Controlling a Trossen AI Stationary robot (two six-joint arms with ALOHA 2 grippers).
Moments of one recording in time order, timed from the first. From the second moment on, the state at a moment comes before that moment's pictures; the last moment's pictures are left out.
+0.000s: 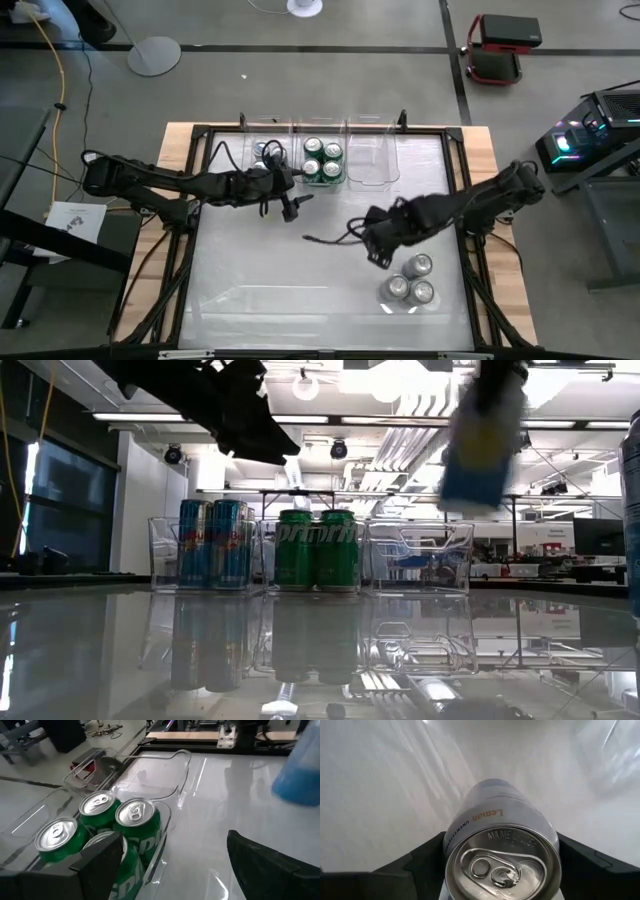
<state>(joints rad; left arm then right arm) 0.03 1.31 0.76 0.11 -0.36 0.00 0.34 1.60 1.49 -1.26 0.21 0.81</state>
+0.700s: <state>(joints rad) 0.07 1.10 0.76 -0.33 -0.65 -0.06 -0.51 1.61 1.54 -1.28 -0.01 -0.16</state>
